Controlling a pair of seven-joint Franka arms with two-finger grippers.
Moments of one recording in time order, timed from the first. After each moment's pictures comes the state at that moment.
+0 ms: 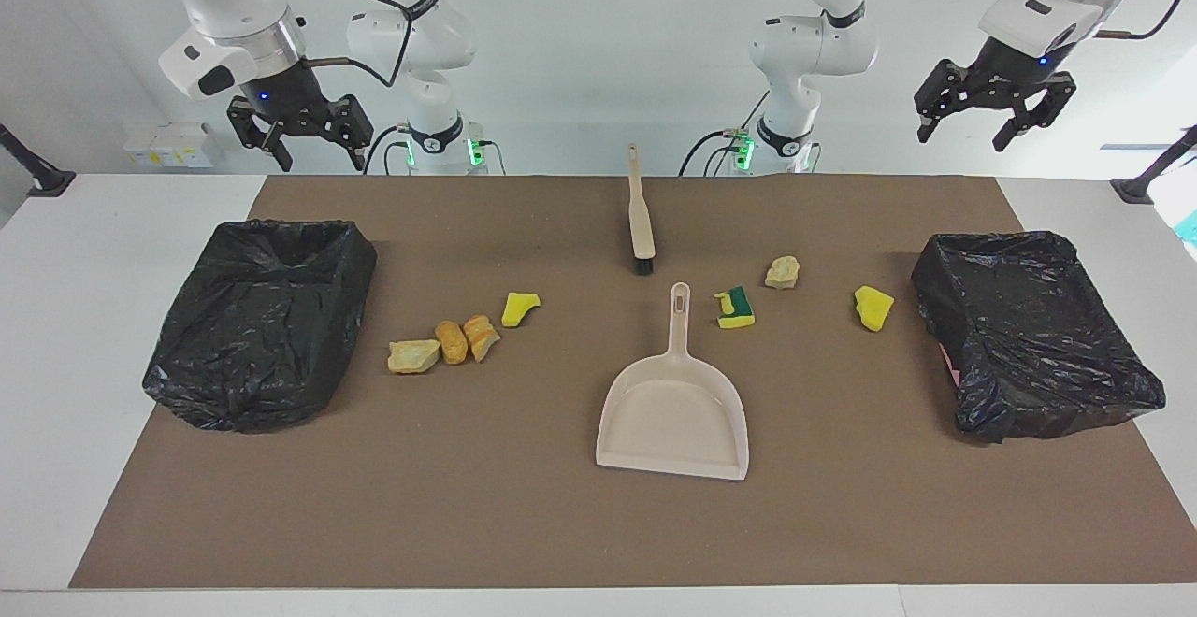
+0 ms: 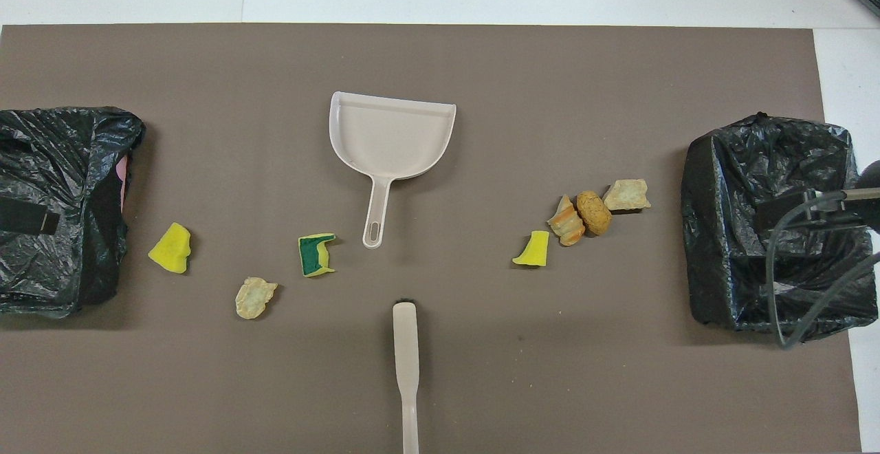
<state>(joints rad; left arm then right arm) -0.14 -0.07 0.07 -1.46 -0.01 1.38 0.16 -0.04 -0.09 0.05 -1.62 0.00 1.49 0.01</state>
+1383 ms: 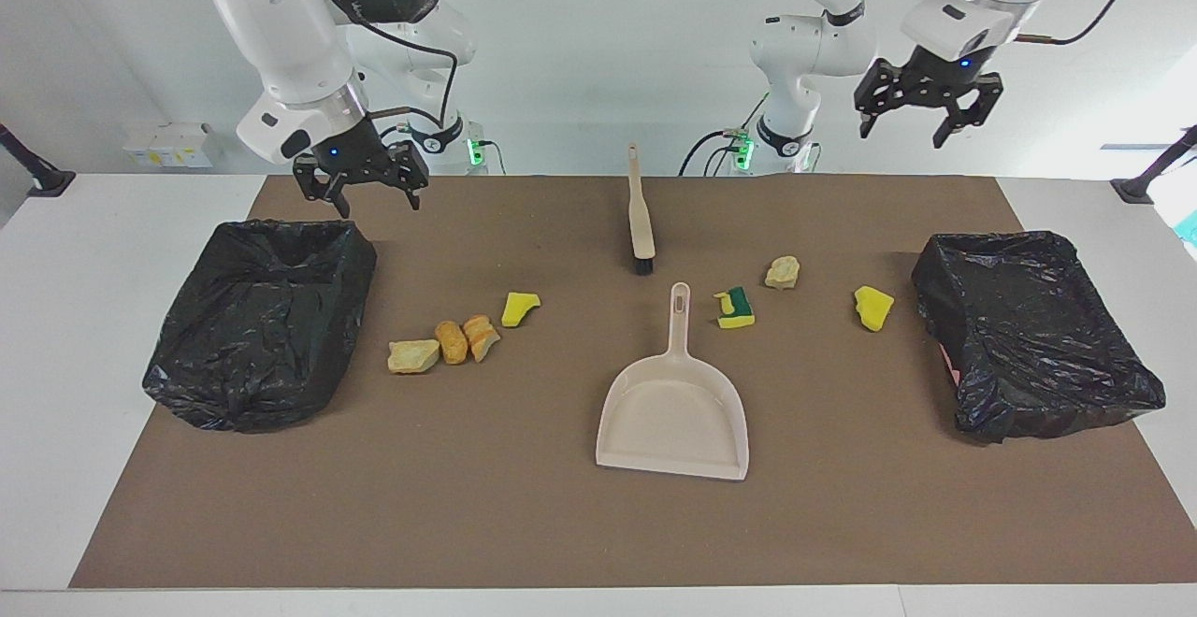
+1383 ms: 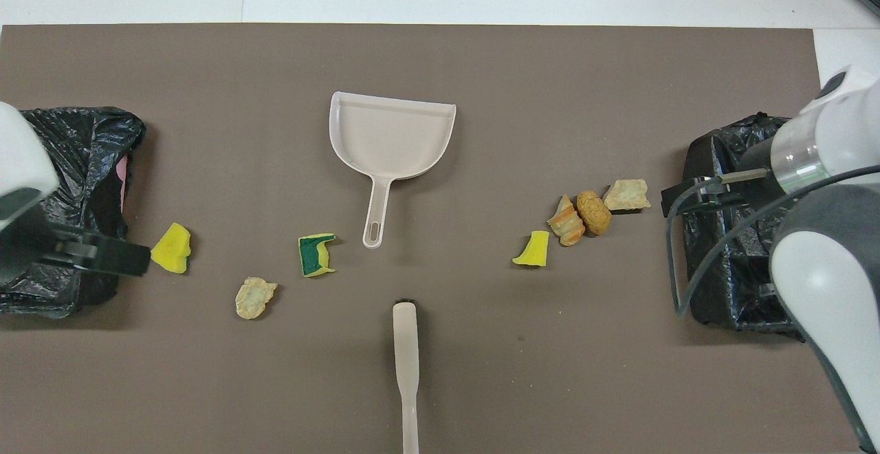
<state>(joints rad) -0.27 -0.18 0.00 -1.66 -0.01 1.42 -0.02 0.05 0.02 0.07 -1.67 0.07 1.63 0.04</state>
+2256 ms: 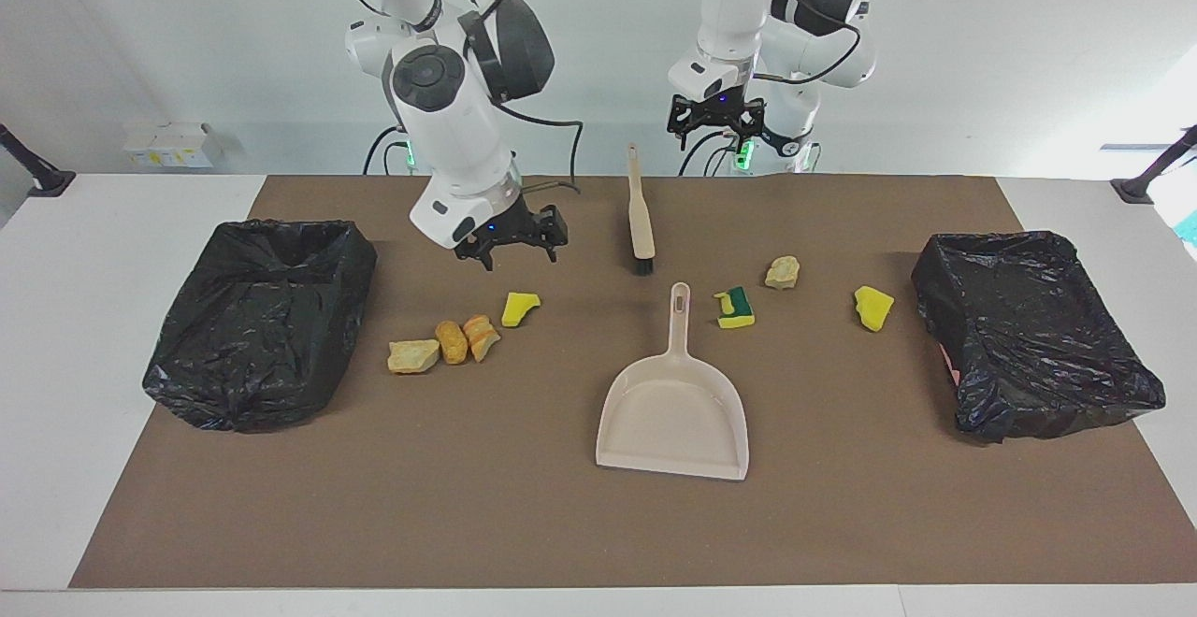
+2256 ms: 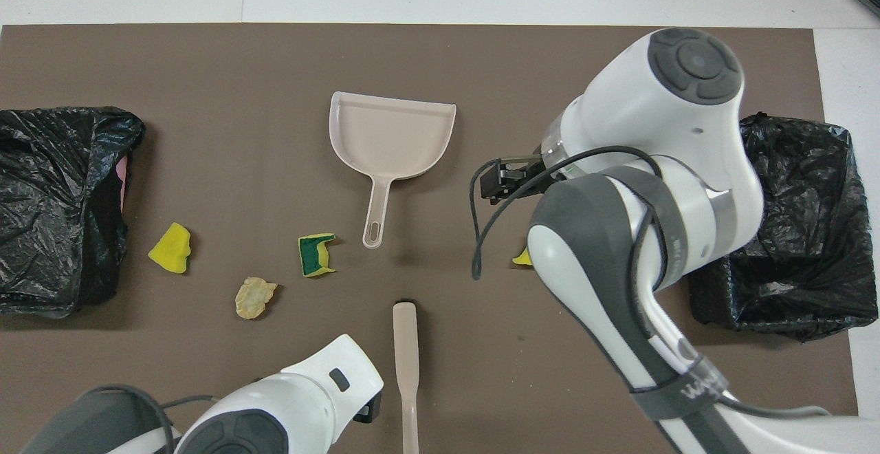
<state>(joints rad) -0.77 -0.42 -0.01 -2.34 -0.01 1.84 -0.58 0.33 0.27 0.08 -1.55 0.17 1.80 0.35</state>
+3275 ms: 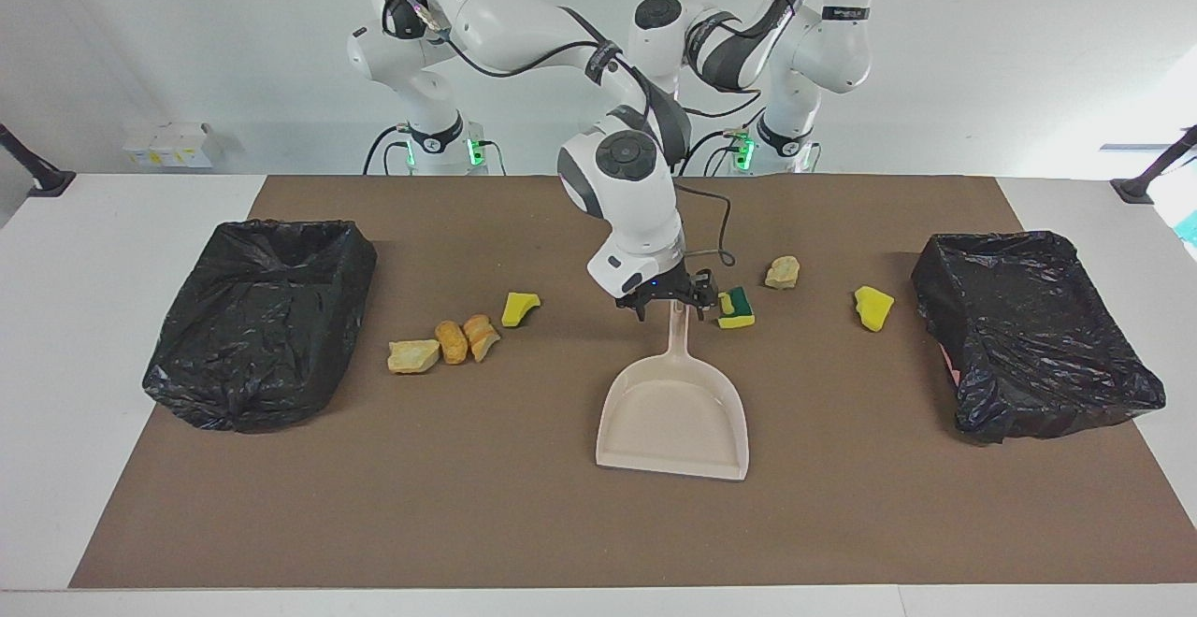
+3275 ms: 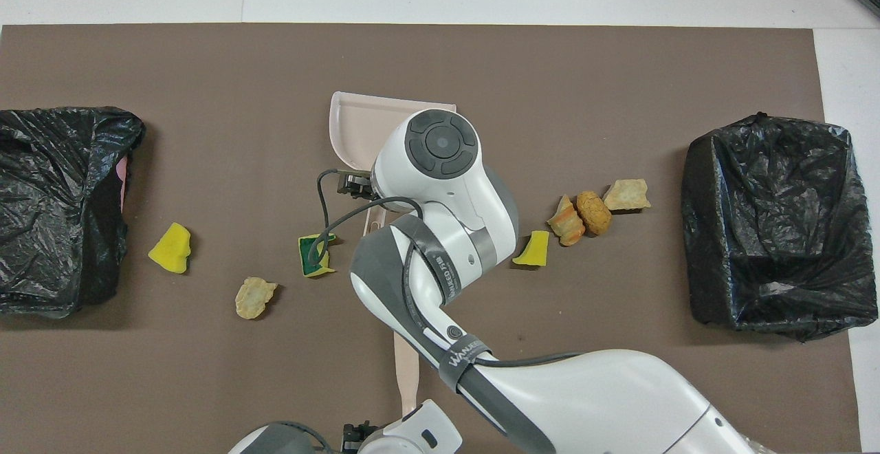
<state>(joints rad) -1.06 -0.28 -0.01 -2.56 -0.03 2.24 -0.88 0.57 0.59 0.07 -1.39 0.16 2.14 0.71</state>
